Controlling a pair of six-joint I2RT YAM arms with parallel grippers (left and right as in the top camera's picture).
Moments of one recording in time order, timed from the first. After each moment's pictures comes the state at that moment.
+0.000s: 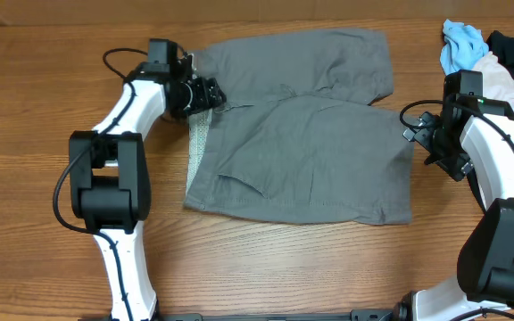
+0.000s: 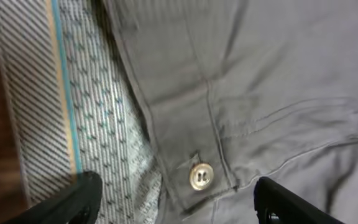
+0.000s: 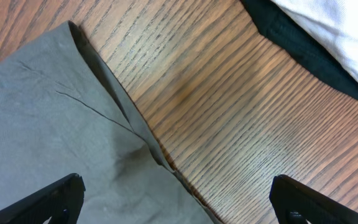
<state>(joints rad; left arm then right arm) -0.06 2.26 1.67 -0.53 0.48 -0.33 -0.18 1.75 1.30 -0.94 0.15 0.64</state>
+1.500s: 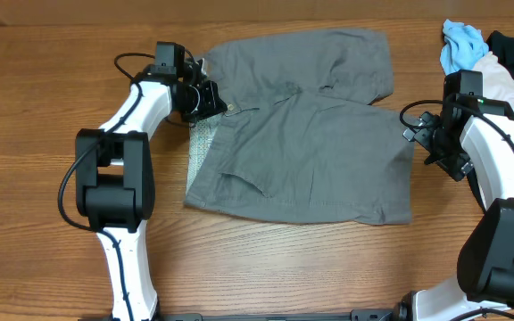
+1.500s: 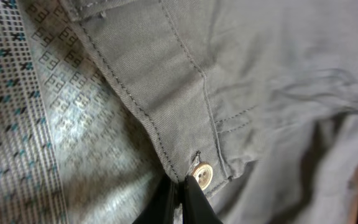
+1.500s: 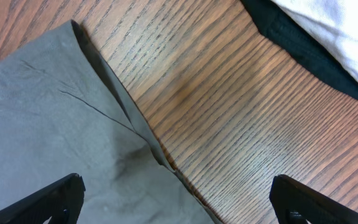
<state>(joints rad) -0.09 2.26 1.67 -0.57 0.57 -0.34 -0.18 1.75 1.30 -0.94 0.15 0.64</state>
